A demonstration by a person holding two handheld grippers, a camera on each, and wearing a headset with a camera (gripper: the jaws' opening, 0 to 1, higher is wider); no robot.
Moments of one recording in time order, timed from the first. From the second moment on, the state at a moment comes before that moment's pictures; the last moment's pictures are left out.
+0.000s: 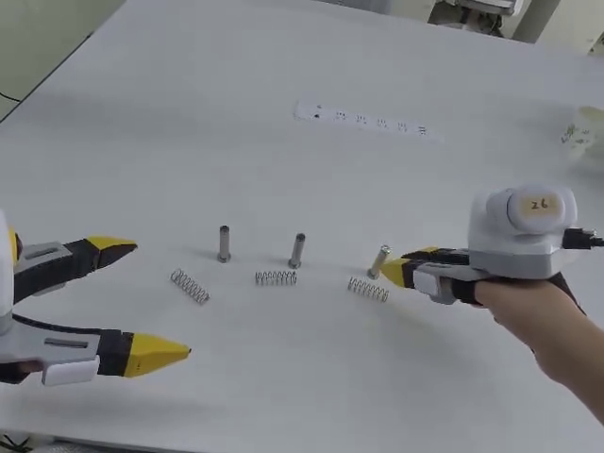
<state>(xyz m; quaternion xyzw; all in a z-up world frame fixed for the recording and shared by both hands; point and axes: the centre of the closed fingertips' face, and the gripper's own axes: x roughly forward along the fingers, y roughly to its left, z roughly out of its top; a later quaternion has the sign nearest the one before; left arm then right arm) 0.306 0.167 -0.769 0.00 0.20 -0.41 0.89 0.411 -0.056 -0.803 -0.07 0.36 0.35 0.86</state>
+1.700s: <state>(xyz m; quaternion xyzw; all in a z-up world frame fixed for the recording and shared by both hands) 0.306 0.168 -0.762 -0.01 0.19 -0.41 0.89 0.399 -0.044 -0.853 -0.22 0.41 0.43 0.78</state>
